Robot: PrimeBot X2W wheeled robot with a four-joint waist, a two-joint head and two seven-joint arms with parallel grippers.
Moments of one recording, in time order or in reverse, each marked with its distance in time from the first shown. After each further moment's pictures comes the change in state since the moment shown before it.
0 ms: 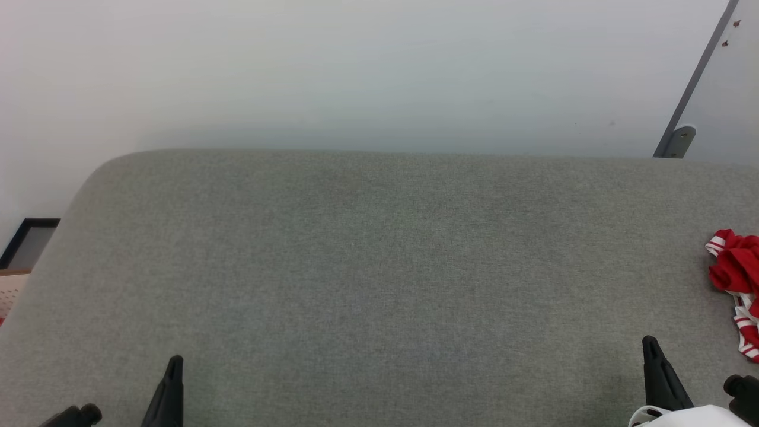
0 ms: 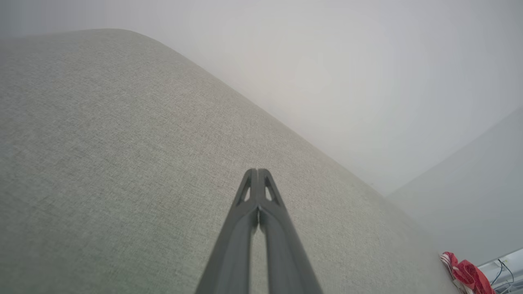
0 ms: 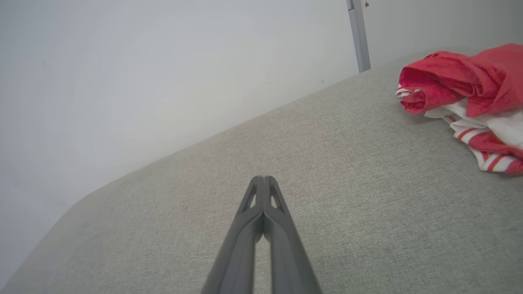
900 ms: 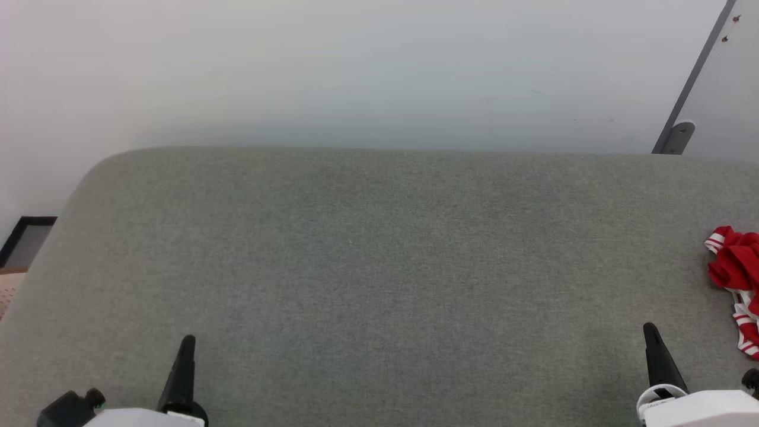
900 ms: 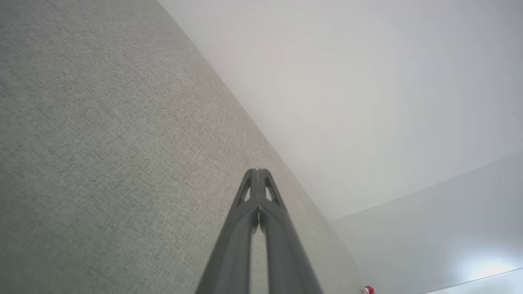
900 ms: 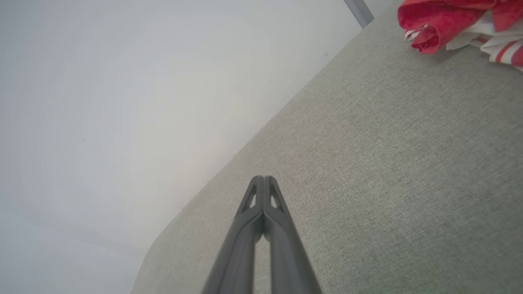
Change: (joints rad) left arm -0.074 -0.067 0.031 0.024 -0.281 0.000 0.094; right arm -0.042 0.000 -0.005 0.003 0.404 0.000 0.093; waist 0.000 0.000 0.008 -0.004
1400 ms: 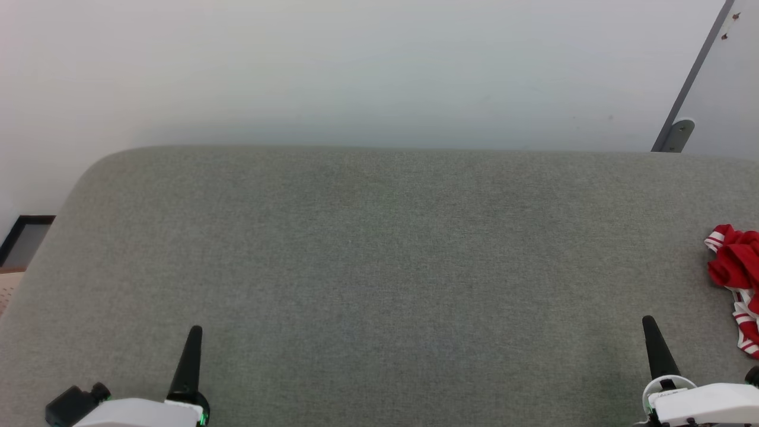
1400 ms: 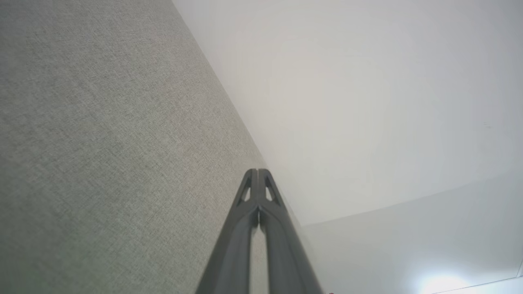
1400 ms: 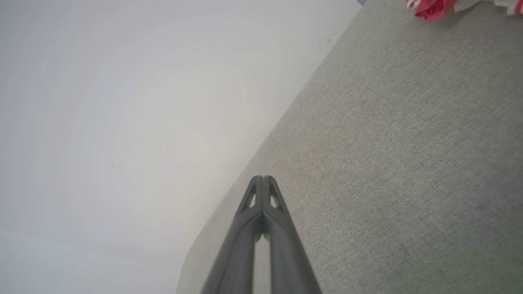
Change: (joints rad) left arm -0.030 -0.031 0.016 0.010 -0.125 0.000 0.041; right arm -0.021 0.000 -0.004 0.002 0.184 0.000 0.043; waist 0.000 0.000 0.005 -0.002
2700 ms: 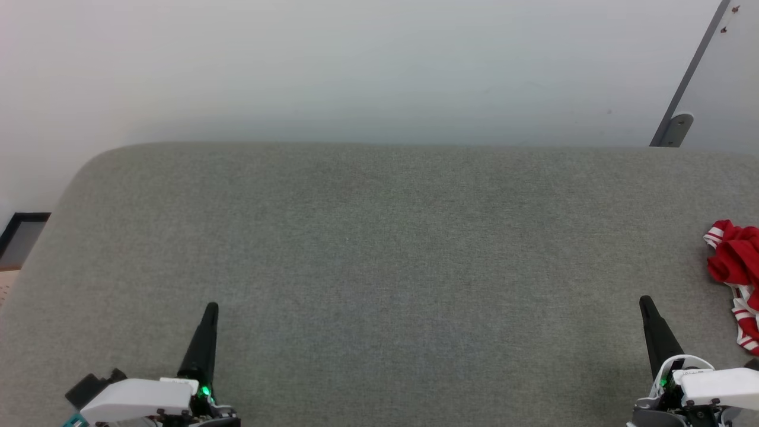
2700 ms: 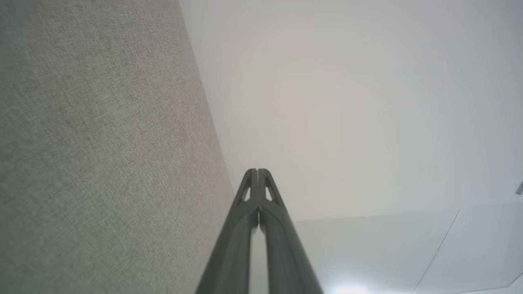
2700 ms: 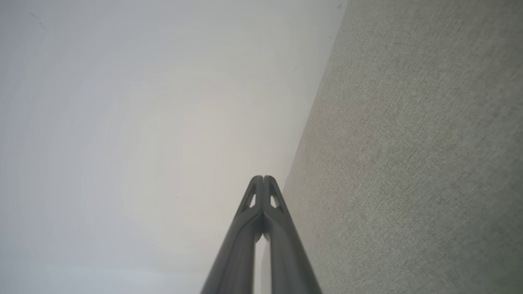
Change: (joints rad) left arm -0.073 -0.064 0.032 0.022 -0.257 0.000 0.091; right arm -0.049 0.000 -0.008 0.005 0.377 0.000 0.088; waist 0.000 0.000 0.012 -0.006
